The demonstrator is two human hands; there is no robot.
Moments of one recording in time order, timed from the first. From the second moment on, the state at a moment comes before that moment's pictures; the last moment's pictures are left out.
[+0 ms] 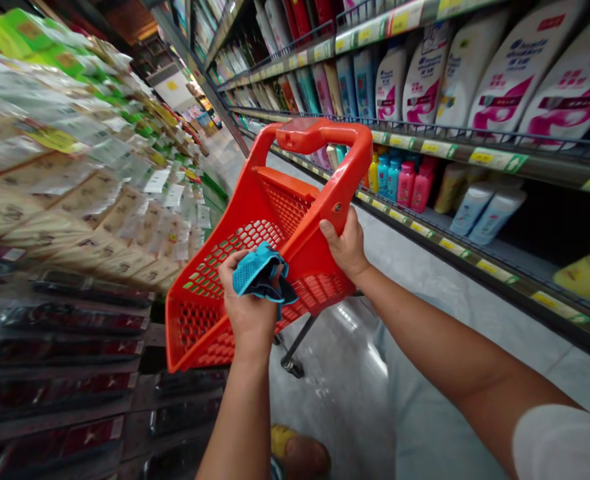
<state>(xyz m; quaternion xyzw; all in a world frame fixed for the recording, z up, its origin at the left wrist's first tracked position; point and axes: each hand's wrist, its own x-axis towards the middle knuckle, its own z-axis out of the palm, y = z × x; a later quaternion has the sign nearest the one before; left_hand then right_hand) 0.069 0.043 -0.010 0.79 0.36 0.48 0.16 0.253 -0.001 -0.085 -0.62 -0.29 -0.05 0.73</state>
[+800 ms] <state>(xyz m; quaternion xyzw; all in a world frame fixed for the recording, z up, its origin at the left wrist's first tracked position) 0.017 0.011 -0.083 0.56 0.46 0.40 0.56 0.193 0.028 -0.084 -0.58 -0.38 0.02 0.72</state>
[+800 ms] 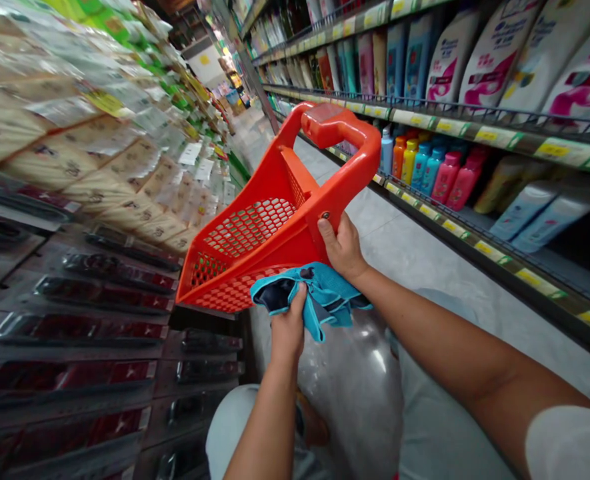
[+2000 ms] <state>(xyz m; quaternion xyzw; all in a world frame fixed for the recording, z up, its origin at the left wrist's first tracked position) -0.066 0.024 -0.093 0.75 0.29 0.28 0.52 0.150 -0.028 -0.090 -0.36 -0.38 0.80 0.29</state>
